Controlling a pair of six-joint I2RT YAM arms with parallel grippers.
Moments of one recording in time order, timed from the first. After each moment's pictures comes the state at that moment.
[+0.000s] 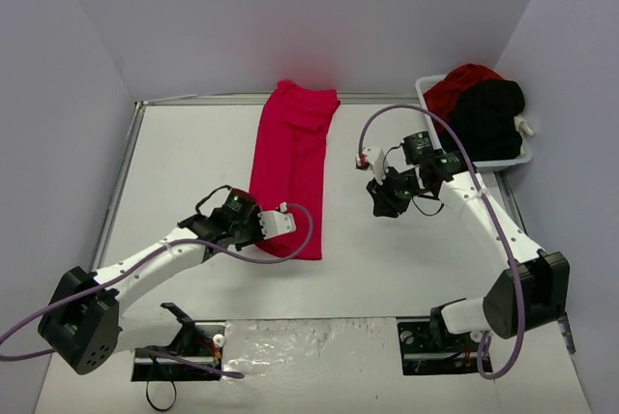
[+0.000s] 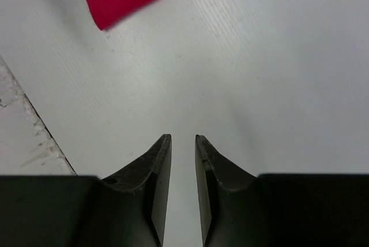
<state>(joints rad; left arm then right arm) -0.64 1.18 0.69 -0.40 0.05 0.72 0.29 1.39 1.16 -0.93 -0.49 -0.63</state>
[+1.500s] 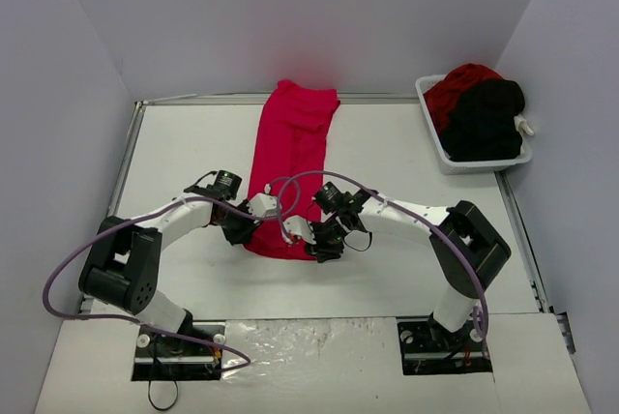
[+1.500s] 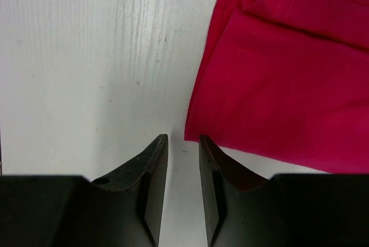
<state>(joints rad) -0.35 1.53 0.84 -0.56 0.41 0.69 0.80 1.69 0.99 -0.53 -0.52 -0.85</state>
